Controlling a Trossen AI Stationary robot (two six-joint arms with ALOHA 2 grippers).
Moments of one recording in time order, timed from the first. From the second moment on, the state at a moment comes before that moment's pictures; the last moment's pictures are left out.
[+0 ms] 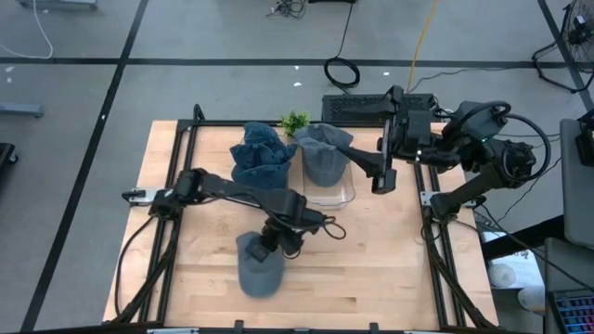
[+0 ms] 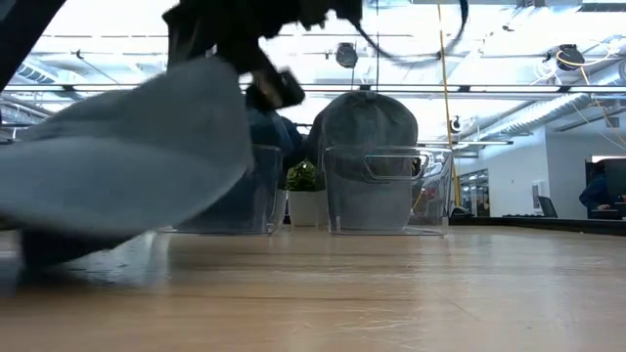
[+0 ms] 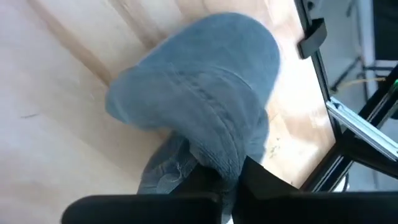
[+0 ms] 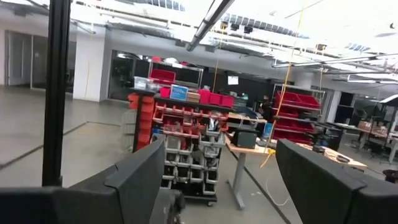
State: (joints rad) left arm -0.16 2.18 1.95 -1.57 0.51 0.51; right arm 0.22 1.39 1.93 -0.29 0.32 -0.22
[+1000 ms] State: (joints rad) left arm -0.15 1.46 1.97 -1.53 0.13 0.08; right arm 0.19 1.39 1.93 -0.52 0.47 0.12
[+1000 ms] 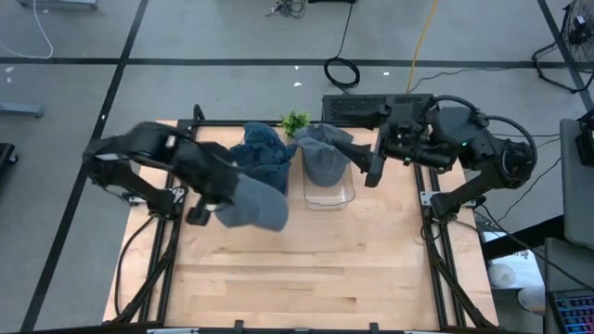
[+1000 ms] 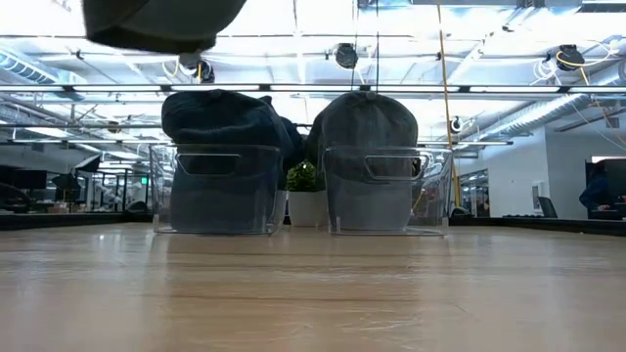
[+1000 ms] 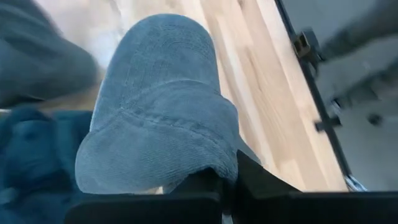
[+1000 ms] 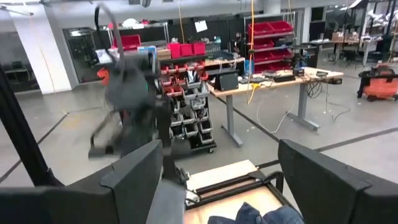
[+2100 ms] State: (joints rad) left arm -0.16 1.43 2.31 -1.39 -0.02 0.13; right arm 0.11 1.41 1.49 -0.05 0.15 0.62
